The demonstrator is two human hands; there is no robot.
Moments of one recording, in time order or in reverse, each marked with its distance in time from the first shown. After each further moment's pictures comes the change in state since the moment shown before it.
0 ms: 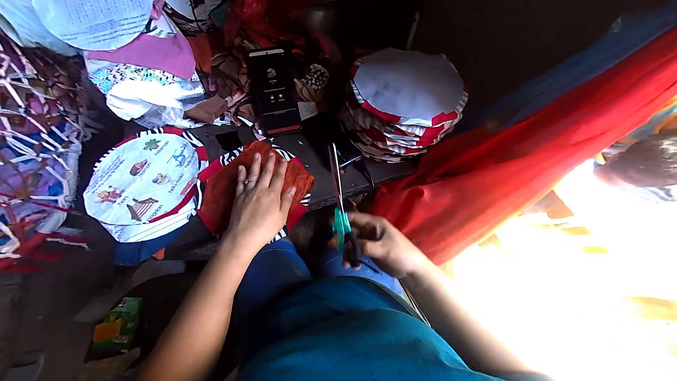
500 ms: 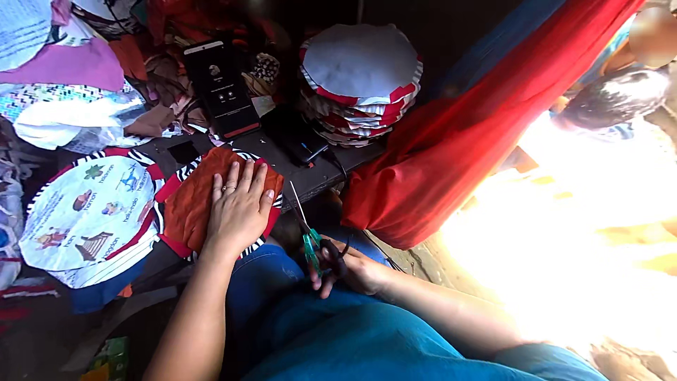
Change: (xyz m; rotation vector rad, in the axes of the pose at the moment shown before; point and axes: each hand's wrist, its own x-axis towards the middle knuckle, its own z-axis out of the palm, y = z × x) left_hand 0.017 -0.005 0.019 0.066 -0.137 0.067; right_hand -0.016 0.044 0.032 0.248 -0.030 0.115
